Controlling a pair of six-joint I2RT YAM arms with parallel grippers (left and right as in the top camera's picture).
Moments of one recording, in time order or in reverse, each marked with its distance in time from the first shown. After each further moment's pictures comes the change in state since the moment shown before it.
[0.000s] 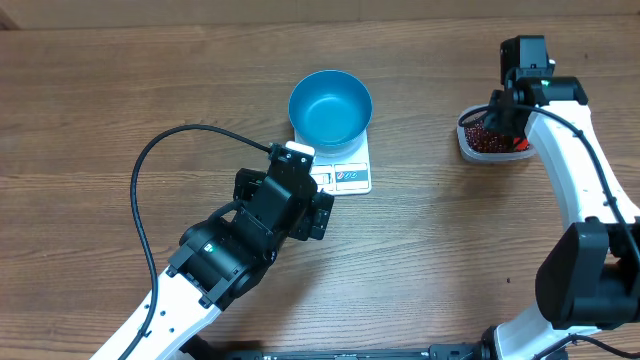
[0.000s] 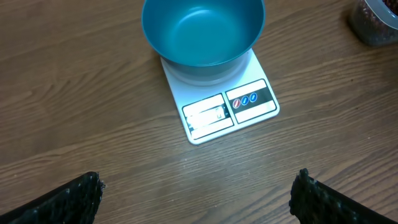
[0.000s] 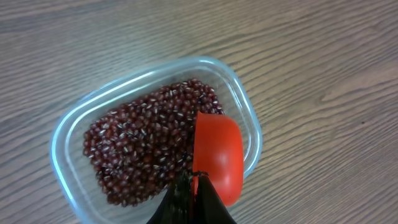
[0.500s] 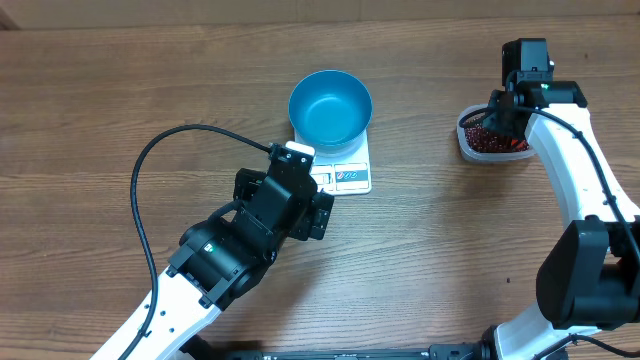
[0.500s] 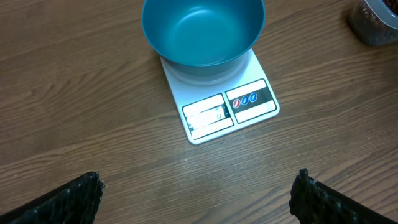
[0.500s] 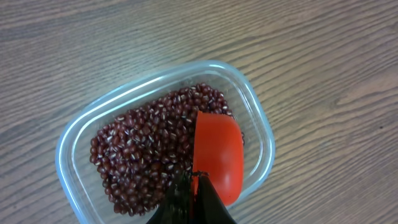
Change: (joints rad) left arm 0.000 0.000 0.000 0.000 0.000 0.000; right arm -0.005 0.000 -0.019 0.055 -0.027 0.000
